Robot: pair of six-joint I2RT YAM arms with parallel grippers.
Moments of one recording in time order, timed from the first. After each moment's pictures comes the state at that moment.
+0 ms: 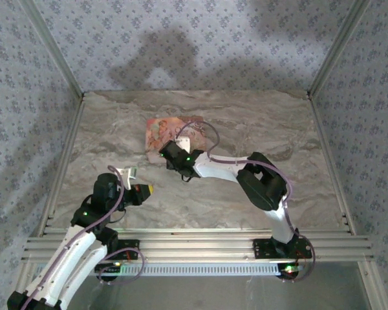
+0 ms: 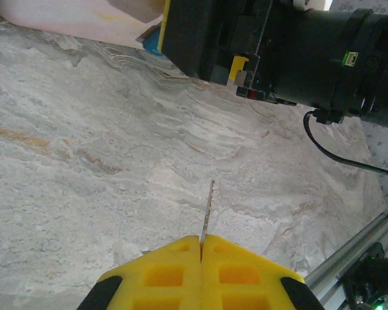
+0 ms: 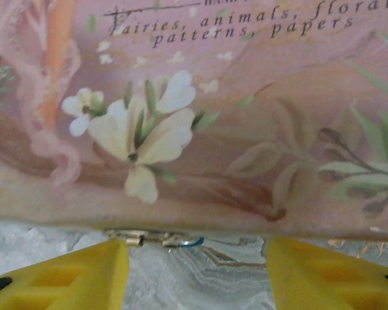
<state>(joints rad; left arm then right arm) -0.37 0.49 0.32 -0.45 0.41 -0.60 0.96 2.05 1.44 -0.35 0.42 0.81</state>
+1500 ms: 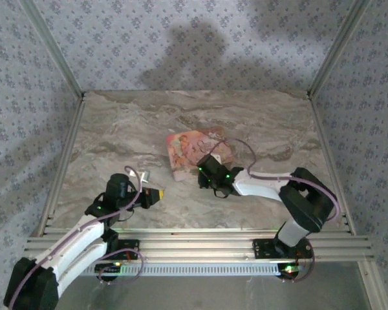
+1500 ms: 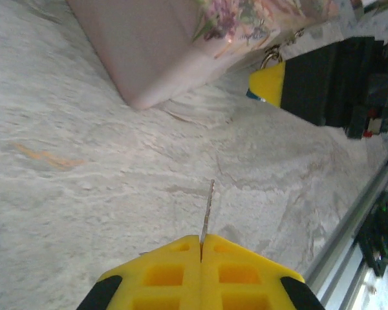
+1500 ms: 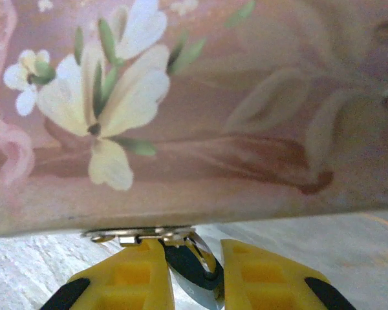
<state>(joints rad) -0.47 0.73 0.20 -0.09 0.51 -0.52 0.87 1.57 0.79 -0.17 0.18 0.81</state>
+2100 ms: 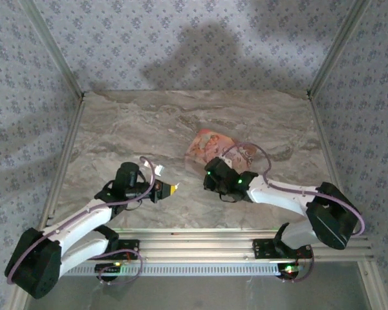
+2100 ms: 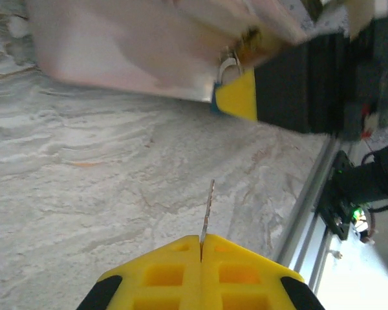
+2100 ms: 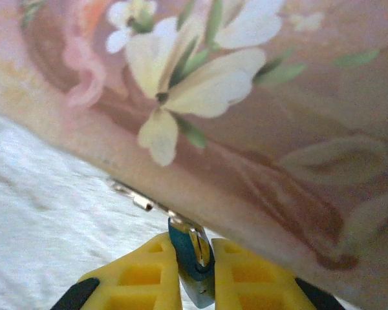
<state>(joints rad) -0.54 0.96 0.33 0.04 0.64 -0.41 0.88 1.38 0.77 -0.28 0.12 1.01</state>
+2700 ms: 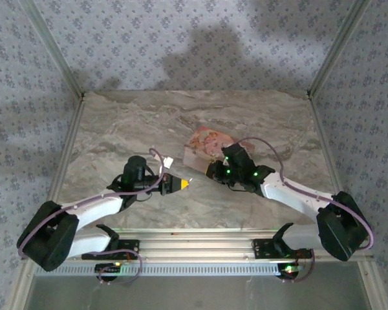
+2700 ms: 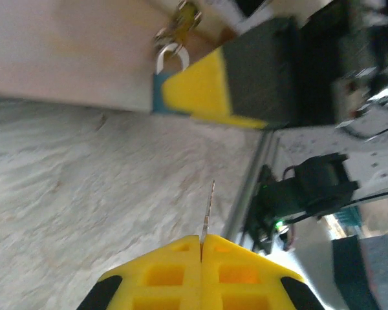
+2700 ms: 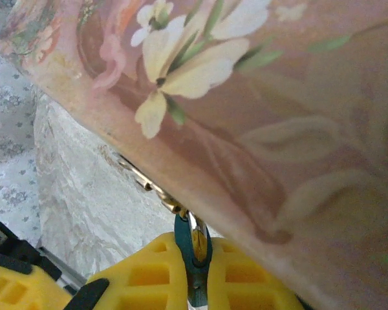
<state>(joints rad) -0.58 1.21 0.39 0.45 0.82 -0.68 0.70 1.28 0.70 -0.16 -0.23 0.97</state>
